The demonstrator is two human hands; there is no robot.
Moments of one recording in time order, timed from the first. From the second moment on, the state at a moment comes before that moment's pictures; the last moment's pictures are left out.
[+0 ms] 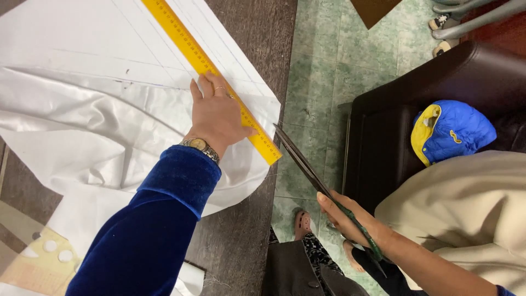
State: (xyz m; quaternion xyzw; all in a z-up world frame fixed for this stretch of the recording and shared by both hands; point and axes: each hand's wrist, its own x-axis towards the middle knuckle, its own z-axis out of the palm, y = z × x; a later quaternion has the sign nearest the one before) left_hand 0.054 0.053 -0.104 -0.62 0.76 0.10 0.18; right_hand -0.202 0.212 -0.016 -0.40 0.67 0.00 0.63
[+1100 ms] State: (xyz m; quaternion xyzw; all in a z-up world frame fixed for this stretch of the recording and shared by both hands) left_hand 0.053 0.053 -0.104 -0.62 0.75 0.09 0.19; right_hand -0.201 0.206 -0.013 -0.39 0.67 0.03 0.63
